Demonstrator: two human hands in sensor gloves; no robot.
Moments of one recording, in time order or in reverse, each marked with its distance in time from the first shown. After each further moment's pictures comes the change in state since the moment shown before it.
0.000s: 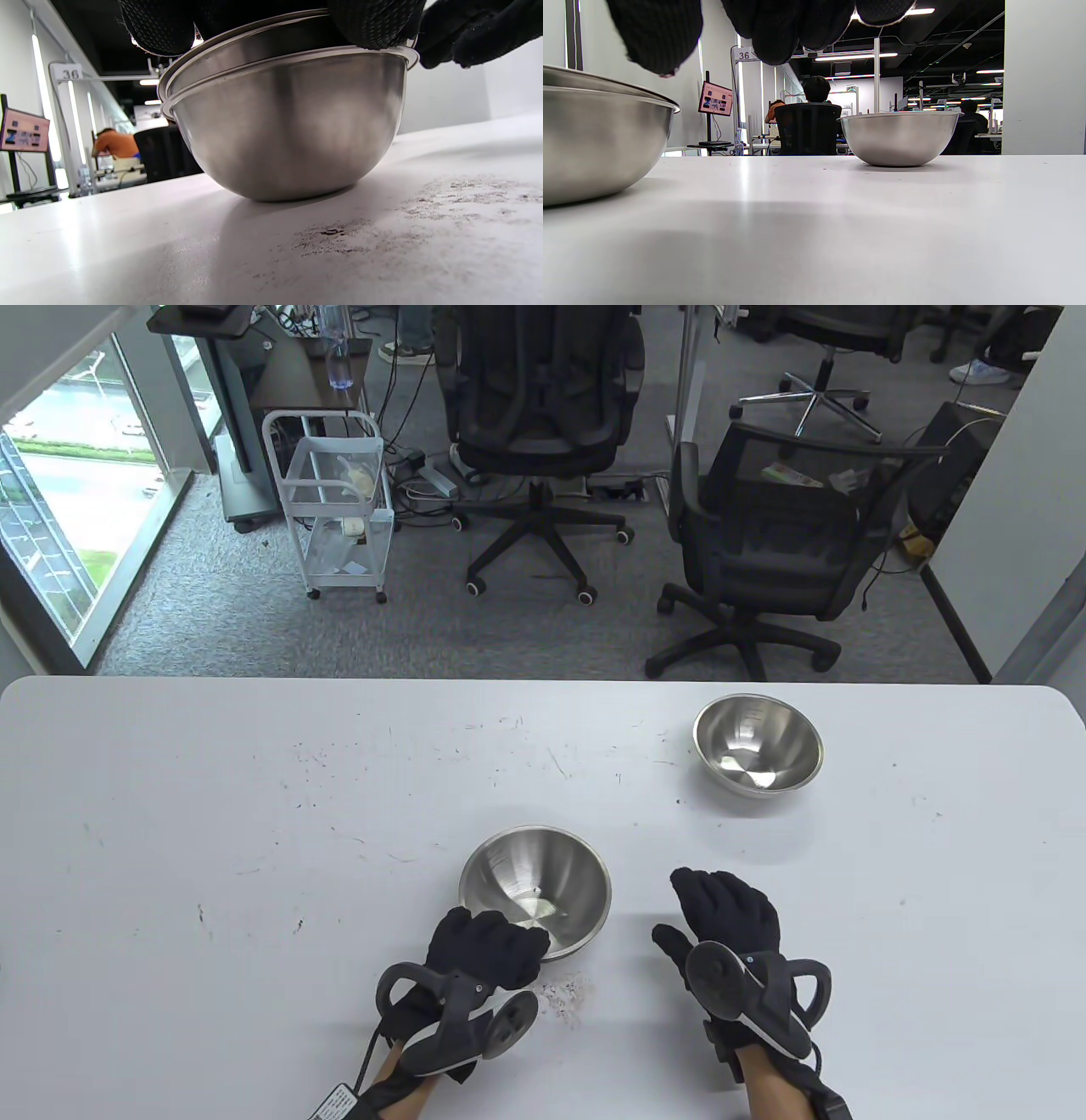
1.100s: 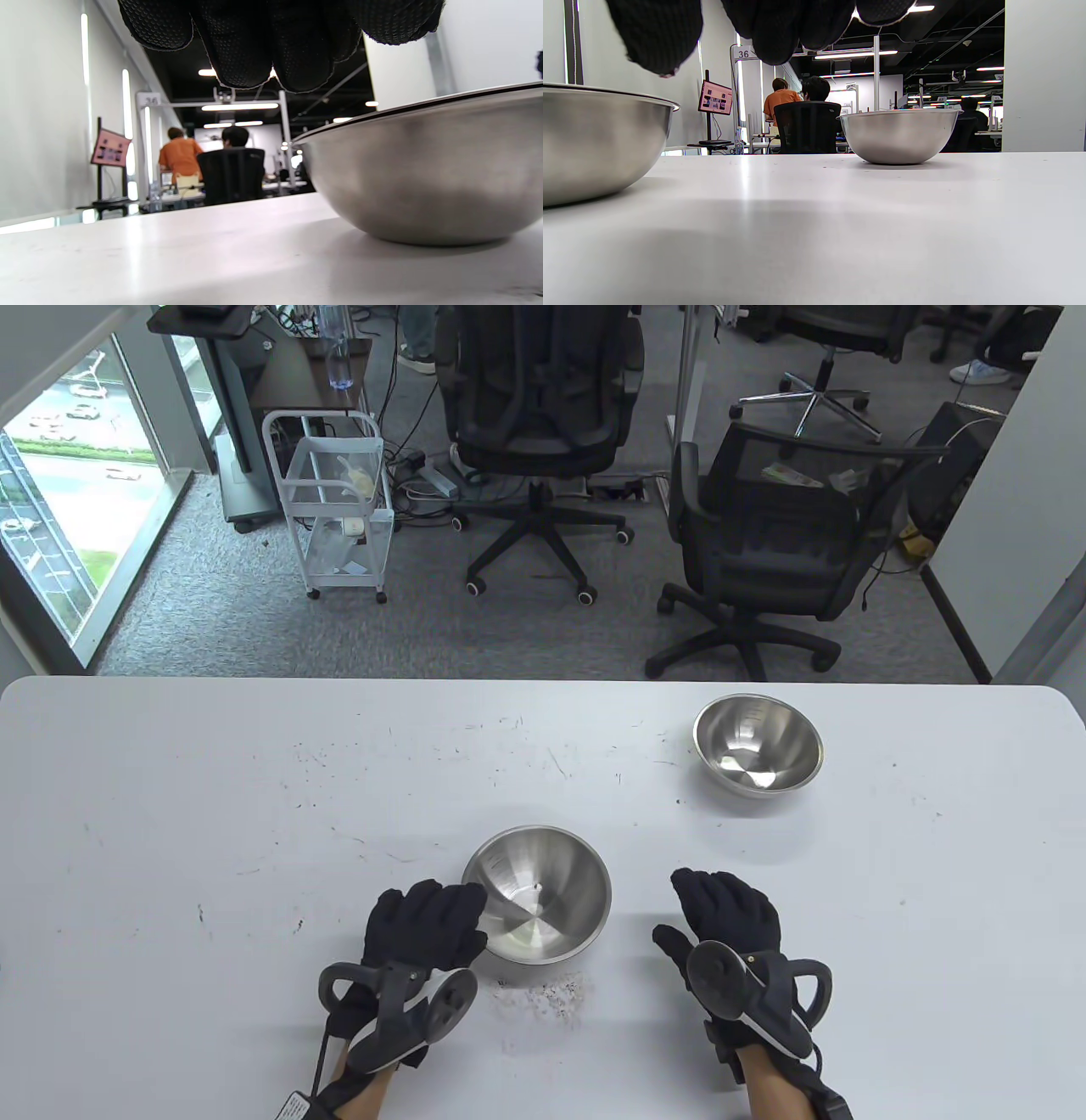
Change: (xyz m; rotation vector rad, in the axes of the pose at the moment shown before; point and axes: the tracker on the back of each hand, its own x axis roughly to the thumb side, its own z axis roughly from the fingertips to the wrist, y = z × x) left_hand -0.066 0.004 0.018 0.108 0.238 0.010; right_hand -0.001 0.000 0.000 0.007 0.001 -0.005
